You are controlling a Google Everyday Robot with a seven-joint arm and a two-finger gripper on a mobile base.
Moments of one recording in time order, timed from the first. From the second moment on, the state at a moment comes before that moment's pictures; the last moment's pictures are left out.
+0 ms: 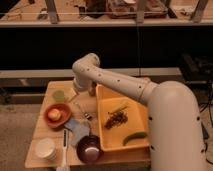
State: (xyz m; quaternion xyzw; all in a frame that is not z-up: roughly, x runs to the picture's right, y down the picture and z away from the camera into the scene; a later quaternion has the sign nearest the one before) arm -0.163 0.031 0.837 0.00 -0.32 -0.84 0.44
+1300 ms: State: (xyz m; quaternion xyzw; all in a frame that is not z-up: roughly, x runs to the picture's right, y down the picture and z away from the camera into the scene) arm -0.143 0.067 0.877 -0.04 -0.35 -0.82 0.45
